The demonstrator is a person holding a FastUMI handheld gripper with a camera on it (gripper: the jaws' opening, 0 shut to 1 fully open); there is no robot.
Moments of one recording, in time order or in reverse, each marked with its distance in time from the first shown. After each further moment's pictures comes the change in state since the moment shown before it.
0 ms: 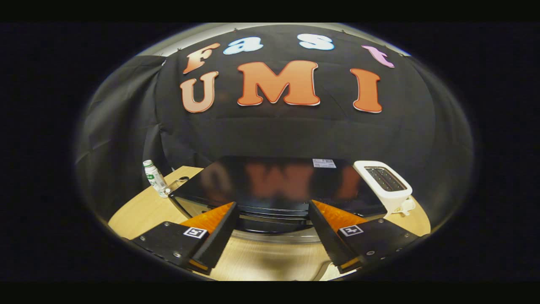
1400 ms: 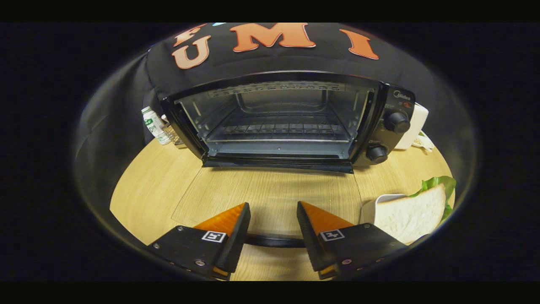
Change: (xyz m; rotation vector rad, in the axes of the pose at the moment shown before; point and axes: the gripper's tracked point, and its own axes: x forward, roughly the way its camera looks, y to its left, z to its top) arm -0.035 0.028 -0.197 0.060 0.448 0.049
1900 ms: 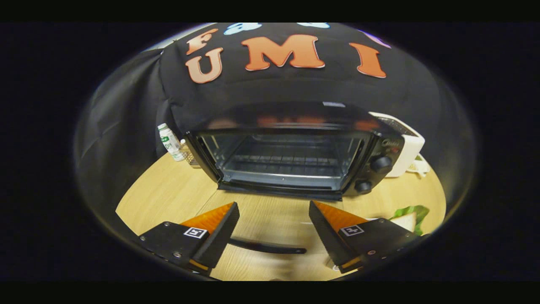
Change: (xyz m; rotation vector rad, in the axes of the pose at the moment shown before) arm -0.055 -0.006 0.075 -0.034 -0.190 0.039
